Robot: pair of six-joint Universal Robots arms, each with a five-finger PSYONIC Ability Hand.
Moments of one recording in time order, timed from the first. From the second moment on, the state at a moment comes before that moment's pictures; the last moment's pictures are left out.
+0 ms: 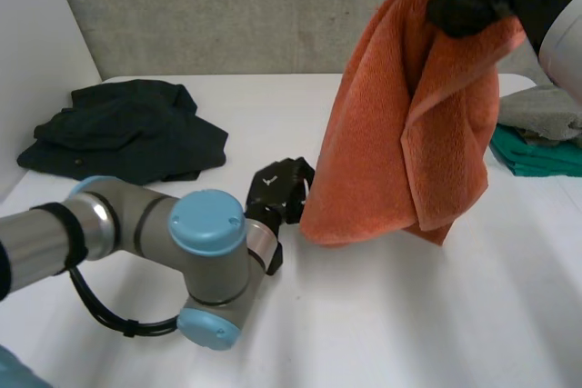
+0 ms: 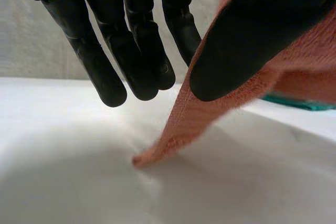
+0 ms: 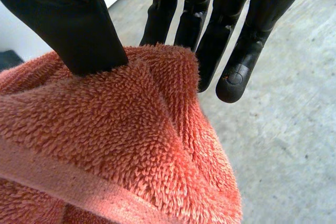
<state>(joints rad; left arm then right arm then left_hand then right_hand) 3.99 -2.37 -1.34 3.59 -1.67 2.76 2.12 -1.59 1.18 0.21 1.50 2.62 1.15 1.19 1.19 1.20 0.97 0.88 1.16 1.18 1.19 0.94</state>
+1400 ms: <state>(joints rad) 4.13 -1.52 -1.78 3.55 -1.55 3.21 1.86 -1.14 1.30 0.14 1.33 2.92 1.15 1.20 1.19 1.20 0.97 0.20 0.22 0.21 0.24 0.07</state>
